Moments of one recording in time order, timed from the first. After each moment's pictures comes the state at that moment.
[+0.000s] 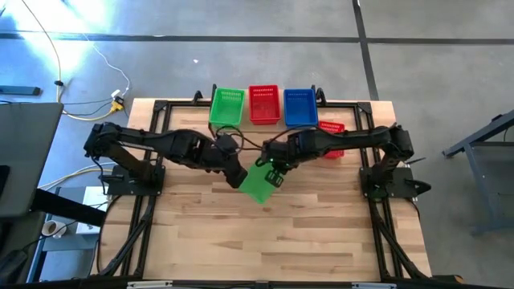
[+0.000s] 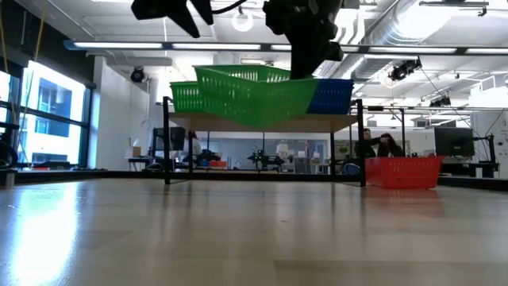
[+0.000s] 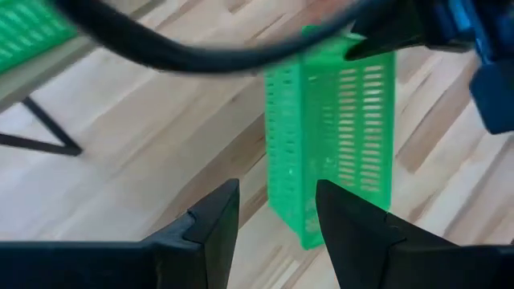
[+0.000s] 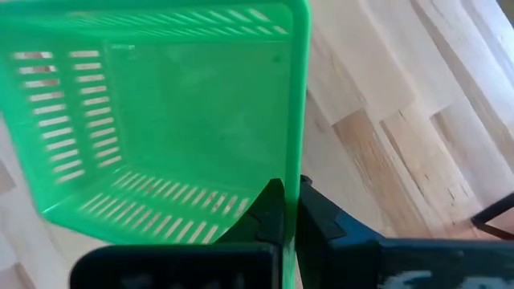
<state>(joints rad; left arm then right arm) -0.05 1.52 1.53 -1.09 -0.33 -0.91 0.03 1.79 1.63 -1.07 0.15 0.54</state>
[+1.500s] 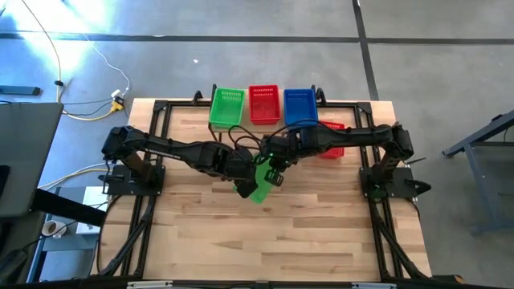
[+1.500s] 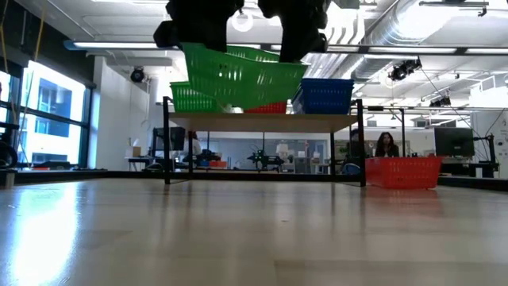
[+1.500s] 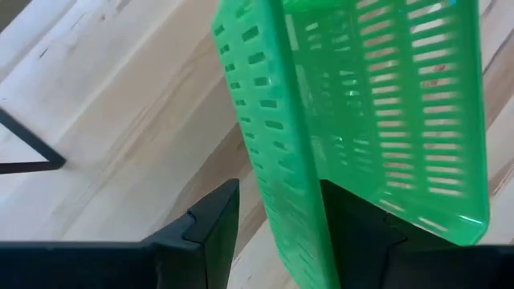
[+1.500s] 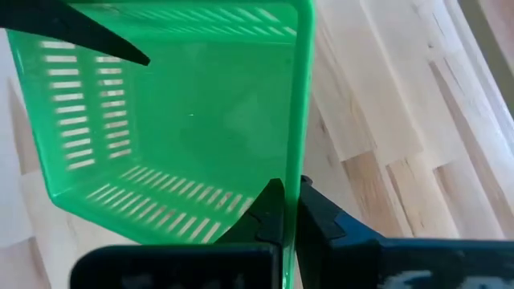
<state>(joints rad) -0.04 1.71 1.52 -1.04 -0.30 -0.78 0.03 1.79 1.70 -1.05 0.10 0.36</state>
